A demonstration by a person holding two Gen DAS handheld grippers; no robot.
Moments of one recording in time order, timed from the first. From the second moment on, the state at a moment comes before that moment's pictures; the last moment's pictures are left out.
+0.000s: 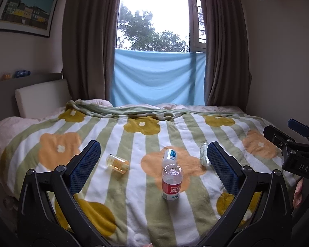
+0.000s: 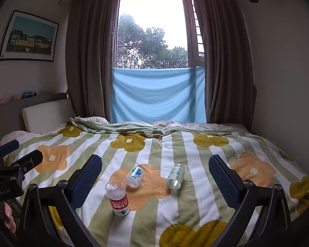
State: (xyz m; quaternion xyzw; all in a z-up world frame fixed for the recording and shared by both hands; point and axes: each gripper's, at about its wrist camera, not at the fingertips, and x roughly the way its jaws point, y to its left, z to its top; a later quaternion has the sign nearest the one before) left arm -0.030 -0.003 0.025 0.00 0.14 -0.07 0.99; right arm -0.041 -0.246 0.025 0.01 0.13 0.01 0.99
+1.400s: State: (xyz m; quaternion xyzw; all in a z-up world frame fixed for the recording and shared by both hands) left arm -0.033 -0.005 0.016 0.00 0.14 -0.05 0.99; right arm -0.044 -0.246 0.029 0.01 0.13 0.01 0.99
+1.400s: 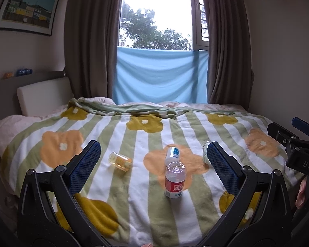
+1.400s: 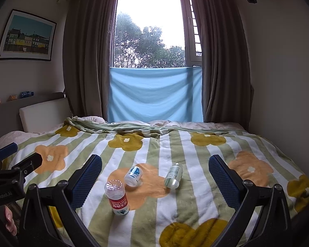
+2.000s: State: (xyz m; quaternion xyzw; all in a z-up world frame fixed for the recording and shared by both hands) left arm -0.045 -0.010 0.021 0.02 0.11 -0.05 0.99; right arm -0.042 -0.246 0.027 0.00 0.13 0.00 0.99
